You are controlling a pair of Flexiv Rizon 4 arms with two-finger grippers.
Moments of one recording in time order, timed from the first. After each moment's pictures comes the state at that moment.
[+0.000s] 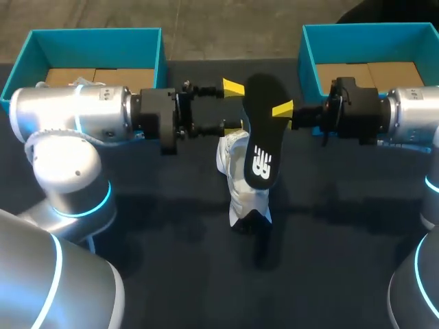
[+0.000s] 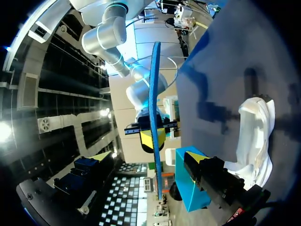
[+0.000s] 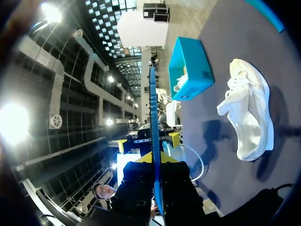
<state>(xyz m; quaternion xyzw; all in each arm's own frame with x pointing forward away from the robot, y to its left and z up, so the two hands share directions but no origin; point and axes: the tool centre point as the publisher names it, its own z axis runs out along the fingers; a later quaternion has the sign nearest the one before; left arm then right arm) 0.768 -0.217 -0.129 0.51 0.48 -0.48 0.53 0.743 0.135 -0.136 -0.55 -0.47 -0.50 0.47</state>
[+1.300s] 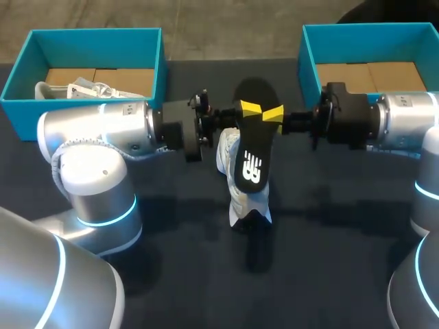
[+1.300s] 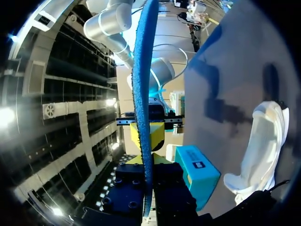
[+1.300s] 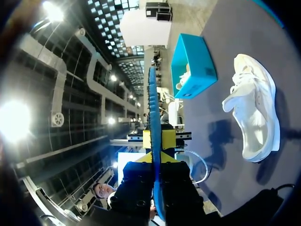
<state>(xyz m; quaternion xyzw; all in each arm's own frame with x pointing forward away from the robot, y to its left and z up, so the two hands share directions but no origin) 0.778 -0.247 -0.150 0.45 0.52 -0.51 0.53 0.740 0.149 -0.142 -0.54 -0.47 -0.51 0.47</state>
